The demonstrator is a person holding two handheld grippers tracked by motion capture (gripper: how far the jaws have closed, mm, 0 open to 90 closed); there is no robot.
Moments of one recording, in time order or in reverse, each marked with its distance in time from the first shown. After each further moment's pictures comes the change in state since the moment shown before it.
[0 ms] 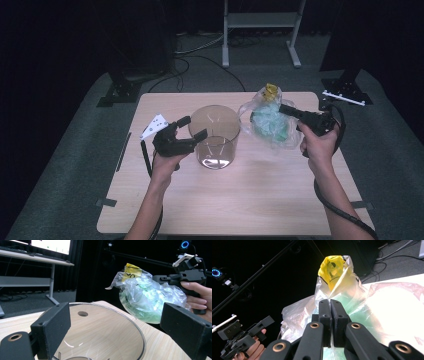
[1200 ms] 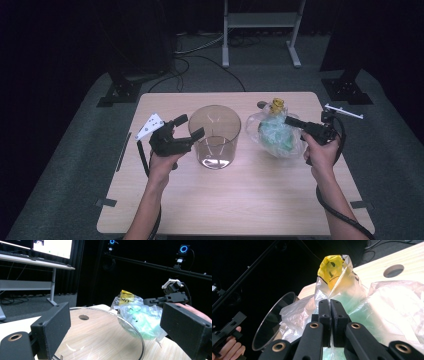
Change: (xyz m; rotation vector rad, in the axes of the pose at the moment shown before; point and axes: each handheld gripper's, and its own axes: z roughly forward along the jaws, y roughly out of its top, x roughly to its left) left arm 0.000 0.006 -0.007 -0.028 0.001 0.000; right arm -0.057 -0.027 -0.001 0.025 -0.059 0.117
